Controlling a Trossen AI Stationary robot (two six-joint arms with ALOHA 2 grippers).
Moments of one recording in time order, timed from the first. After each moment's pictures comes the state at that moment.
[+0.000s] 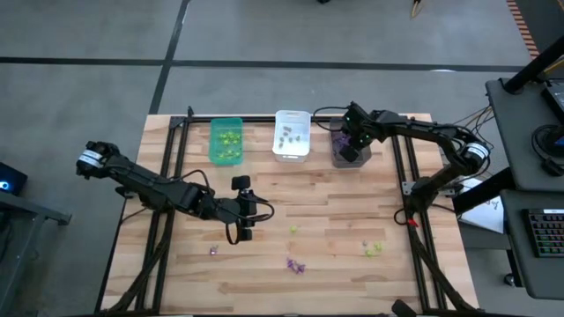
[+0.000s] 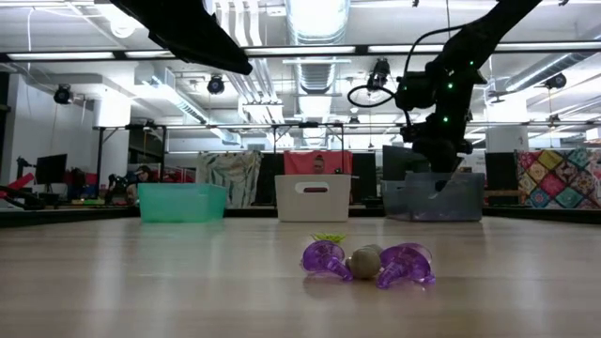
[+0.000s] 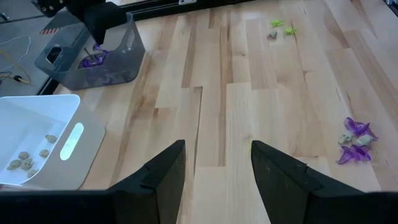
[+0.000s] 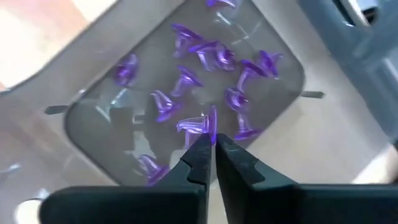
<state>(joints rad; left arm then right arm) -0.35 1.33 0.87 -0.16 -0.46 -0.09 -0.74 1.51 0.94 -0.68 0.11 -0.08</state>
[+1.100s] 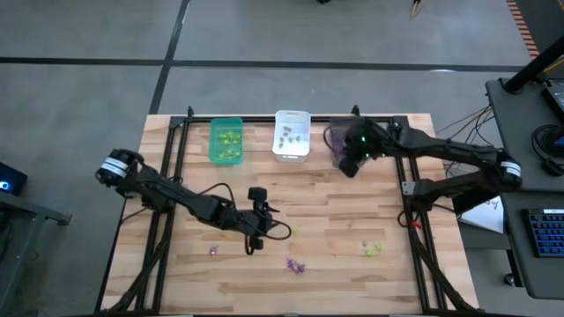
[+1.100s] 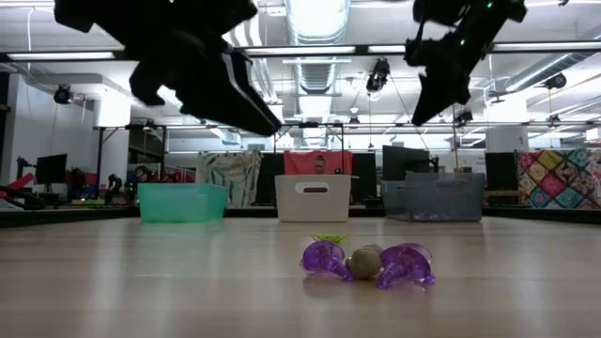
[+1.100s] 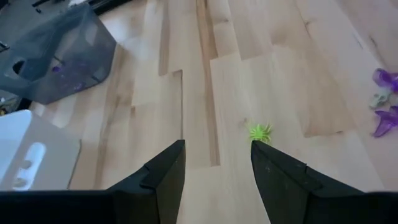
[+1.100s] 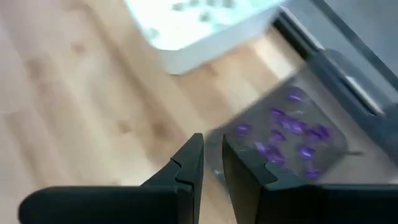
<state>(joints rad) -0.35 1.59 0.86 0.04 -0.46 0.08 -0.41 1.16 0.94 -0.68 0.10 0.12</state>
